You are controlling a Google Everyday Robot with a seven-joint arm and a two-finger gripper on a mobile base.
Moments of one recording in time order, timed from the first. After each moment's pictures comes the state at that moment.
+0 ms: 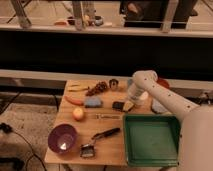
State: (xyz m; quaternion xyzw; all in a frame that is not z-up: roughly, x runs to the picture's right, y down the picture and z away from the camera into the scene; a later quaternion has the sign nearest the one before) arm 0.140 0.093 0.917 -0.32 -0.09 0.17 0.93
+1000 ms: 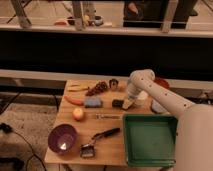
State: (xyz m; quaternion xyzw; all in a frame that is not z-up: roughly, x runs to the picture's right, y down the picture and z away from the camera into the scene) arm 0.145 0.077 0.931 -0.30 -0.07 0.15 0.94
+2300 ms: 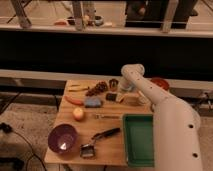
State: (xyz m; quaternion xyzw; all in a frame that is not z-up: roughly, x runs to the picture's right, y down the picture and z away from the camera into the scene) arm 0.092 0.040 0.970 -0.29 -0.10 0.12 0.94
